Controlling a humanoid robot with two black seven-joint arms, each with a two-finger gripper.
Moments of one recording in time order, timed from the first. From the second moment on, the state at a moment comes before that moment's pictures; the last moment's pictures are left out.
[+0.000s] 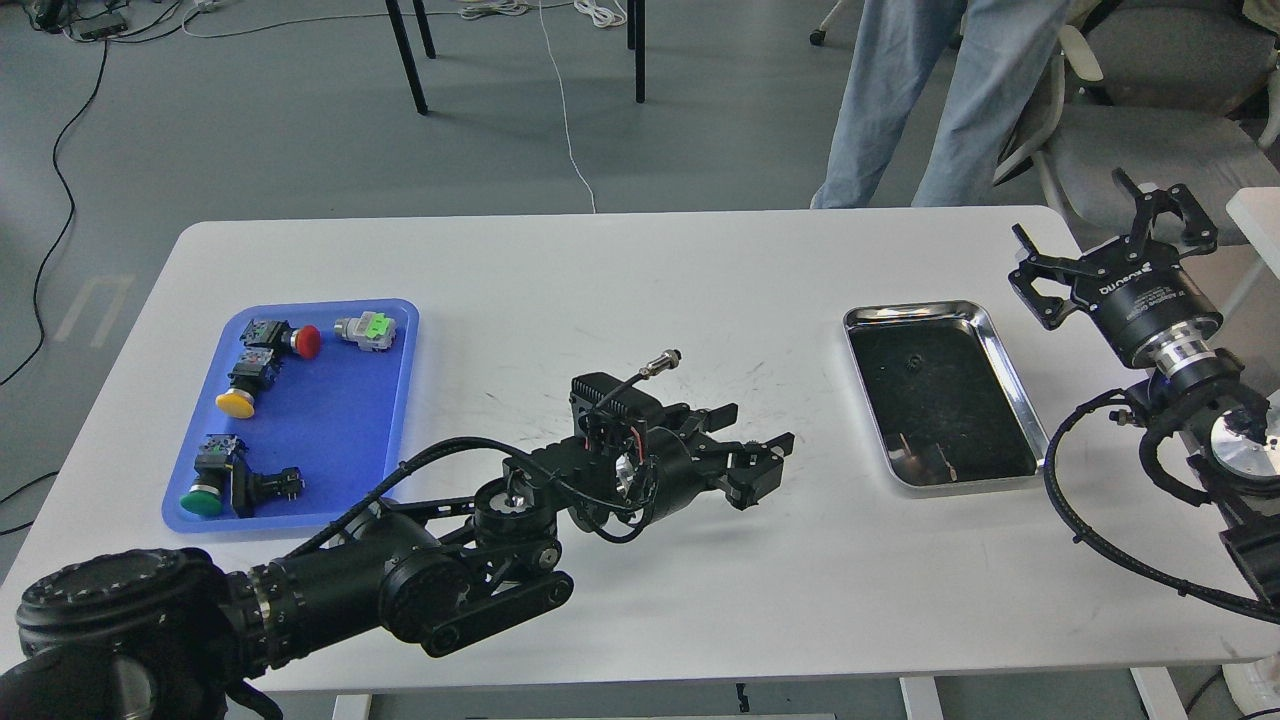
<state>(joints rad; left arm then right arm) -0.73 -0.04 -0.27 -0.98 1.77 0.14 -0.06 0.49 -0.51 1.04 0.86 0.29 0.49 0.02</state>
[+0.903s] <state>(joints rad) -0.86 0.52 -0.71 -0.98 0.75 0.24 -0.11 0.97 -0.61 0.30 1.22 -0.56 0.37 -0.05</state>
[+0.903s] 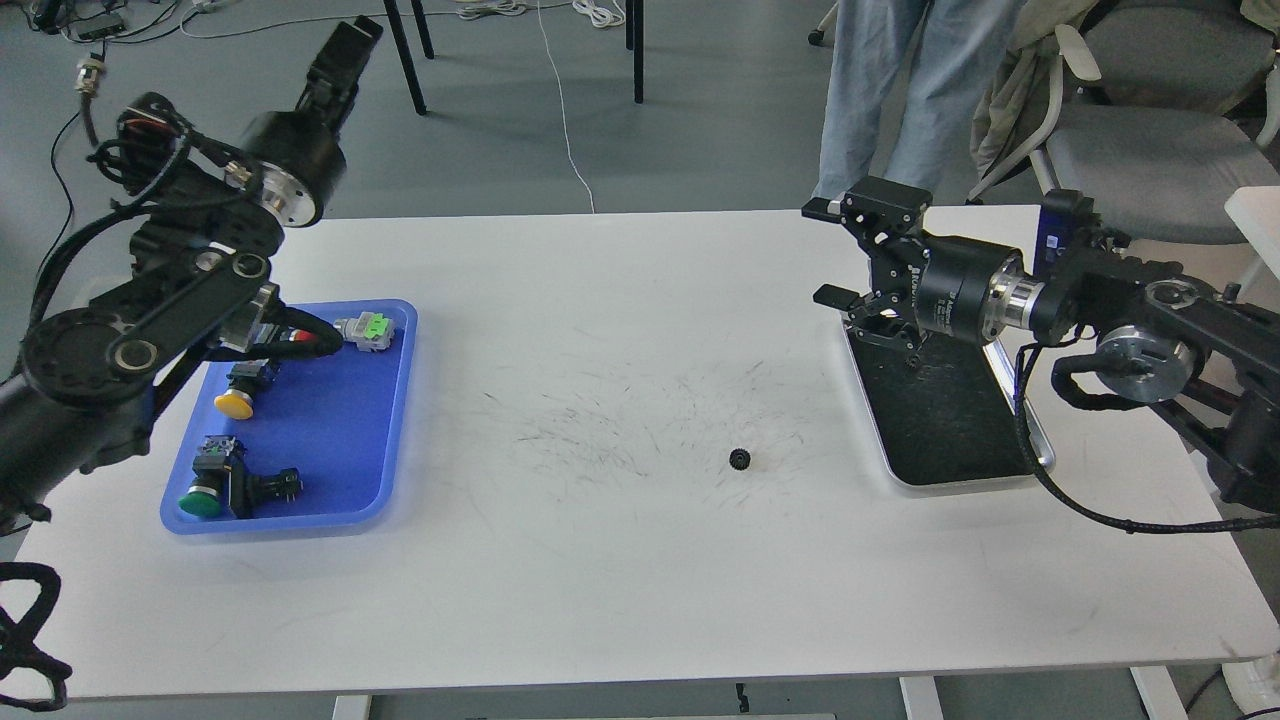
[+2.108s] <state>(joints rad) -0.84 0.64 -0.69 -0.96 0.45 0.14 -0.17 1.44 -0.13 -0.61 1.08 -0.74 0.37 -0.16</state>
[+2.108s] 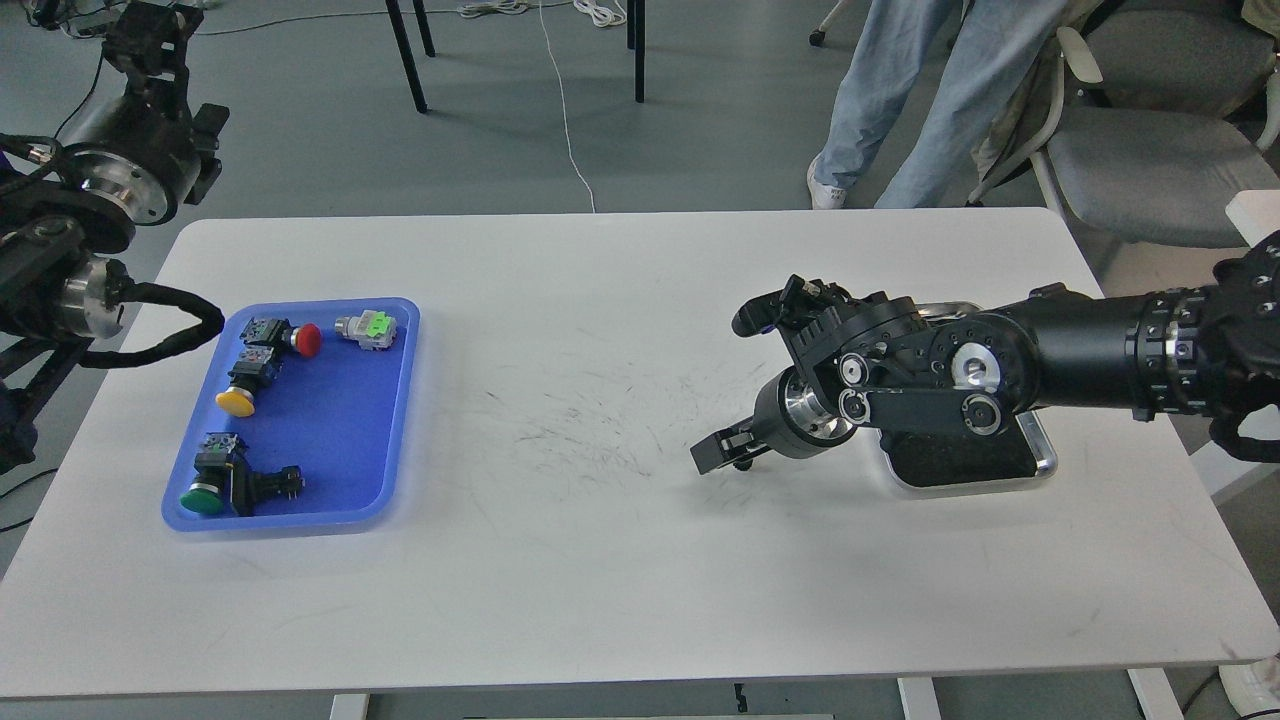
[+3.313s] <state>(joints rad) -0.84 0.65 -0.69 -0.96 0.46 0.14 -0.17 1.49 -0.13 -0.62 1.05 -0.75 0.38 -0.15</state>
